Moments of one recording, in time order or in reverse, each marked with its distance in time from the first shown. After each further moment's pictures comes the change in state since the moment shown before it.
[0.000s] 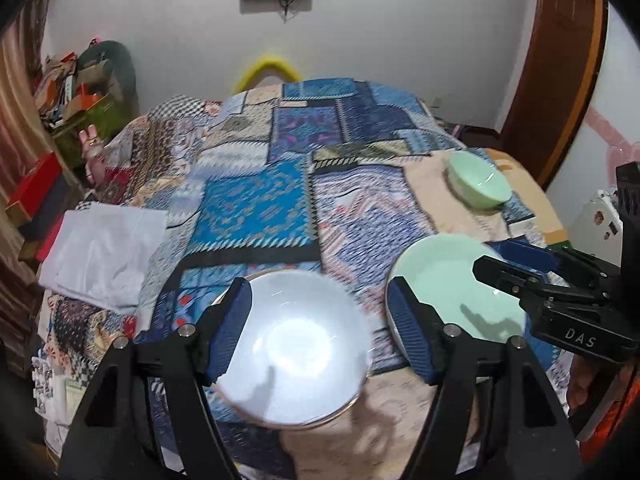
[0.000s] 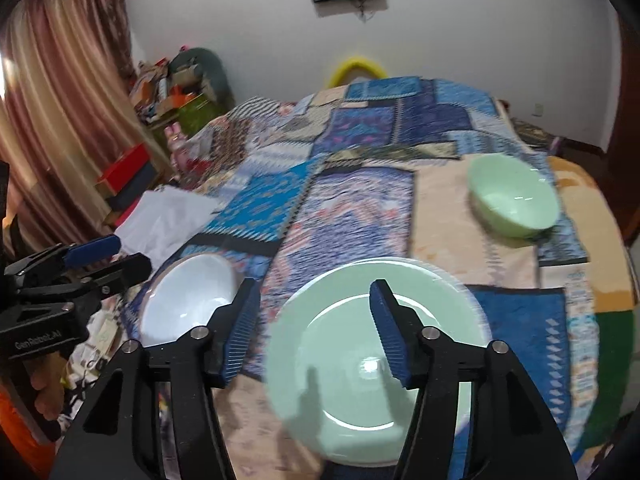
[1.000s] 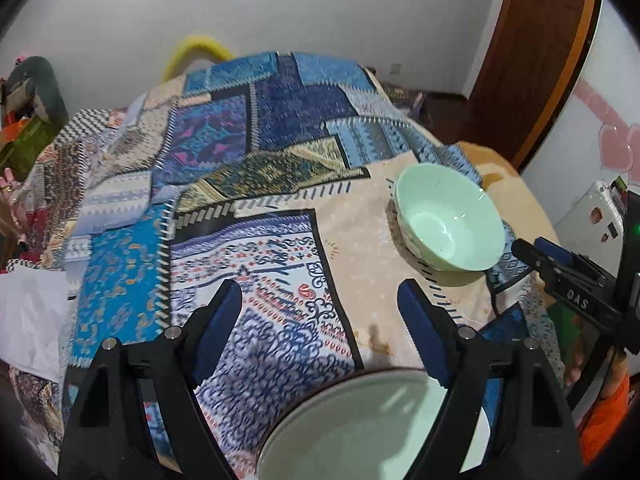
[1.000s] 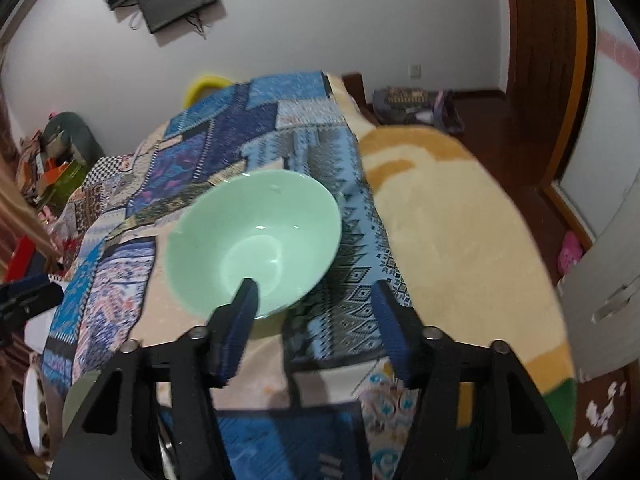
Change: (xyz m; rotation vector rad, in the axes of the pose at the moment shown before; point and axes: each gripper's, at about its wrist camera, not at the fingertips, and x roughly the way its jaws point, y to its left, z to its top) left arm 0.181 -0.129 0.118 0.101 0.145 -0.116; right arm 0.035 -0.225 0.033 0.302 -0.010 -0.274
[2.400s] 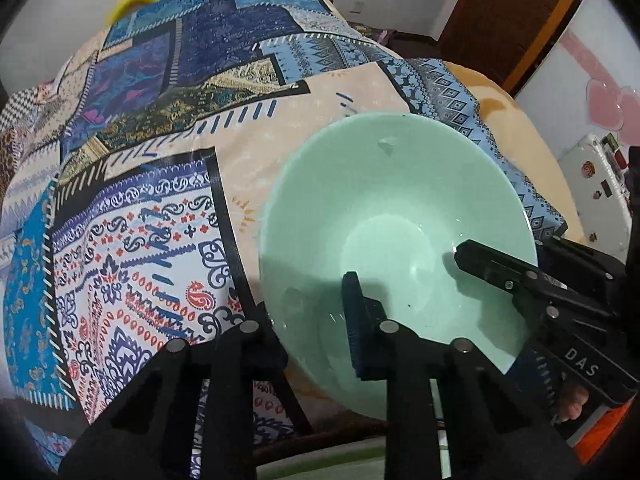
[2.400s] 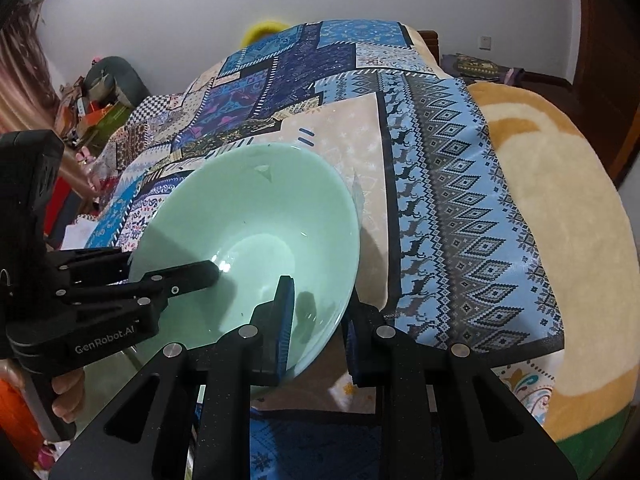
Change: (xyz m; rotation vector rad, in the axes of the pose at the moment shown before) left arm 0.101 -0.038 -0.007 0.076 0.192 -0.124; right arm 0.039 0.045 -0.011 -0.143 0.166 0.162
